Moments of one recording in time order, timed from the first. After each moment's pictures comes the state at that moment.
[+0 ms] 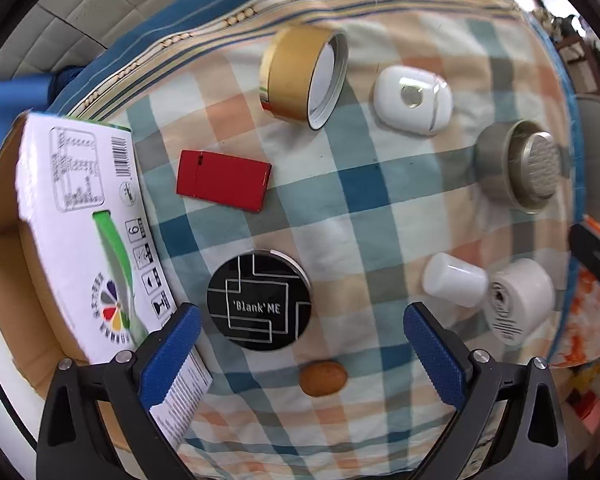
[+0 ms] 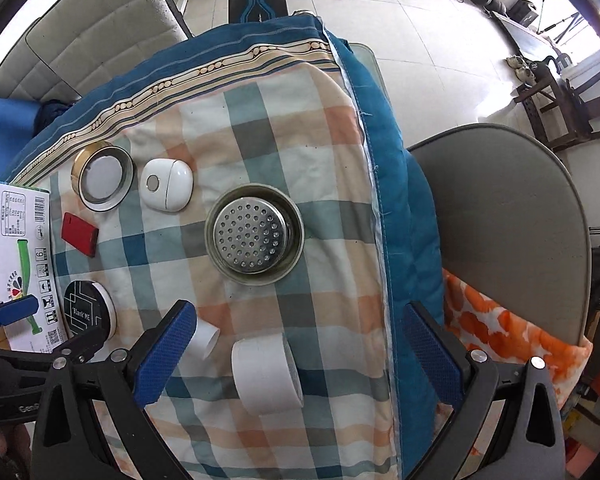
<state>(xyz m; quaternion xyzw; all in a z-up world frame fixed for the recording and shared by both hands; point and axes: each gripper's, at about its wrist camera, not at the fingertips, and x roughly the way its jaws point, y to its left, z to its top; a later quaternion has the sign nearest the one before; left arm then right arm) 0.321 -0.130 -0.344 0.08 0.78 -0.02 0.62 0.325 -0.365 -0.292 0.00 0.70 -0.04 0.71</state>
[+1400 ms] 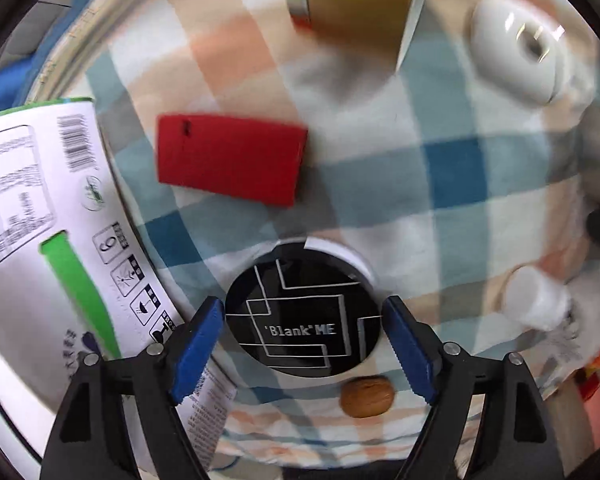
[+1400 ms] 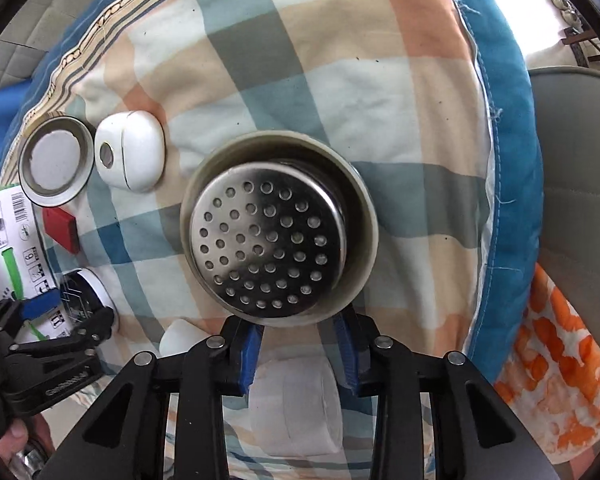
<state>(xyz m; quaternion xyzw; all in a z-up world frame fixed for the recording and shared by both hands) 0.356 -0.062 -0.405 0.13 0.84 0.00 0.52 0.378 -0.367 -0.414 0.08 0.80 0.01 0.60</state>
